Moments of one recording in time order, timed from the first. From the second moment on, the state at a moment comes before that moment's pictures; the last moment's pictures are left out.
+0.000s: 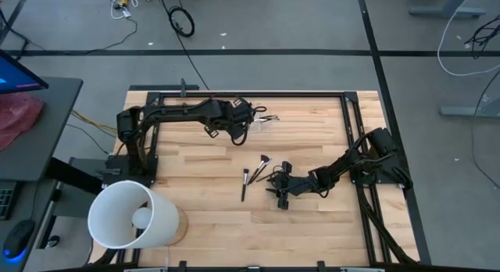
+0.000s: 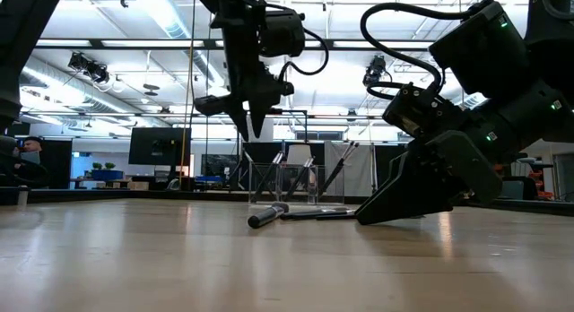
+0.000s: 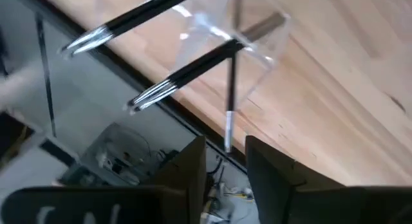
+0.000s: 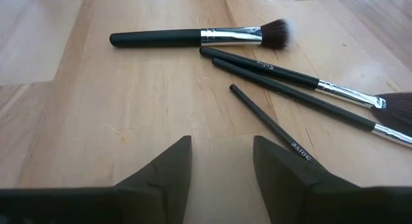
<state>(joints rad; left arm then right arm) 0.25 1.85 1.50 -0.92 -0.59 1.22 0.34 1.88 0.54 0.71 0.37 0.27</state>
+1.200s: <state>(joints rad) -0.02 1.64 0.66 0.74 -0.13 0.08 0.26 1.43 0.42 0.36 0.33 -0.05</state>
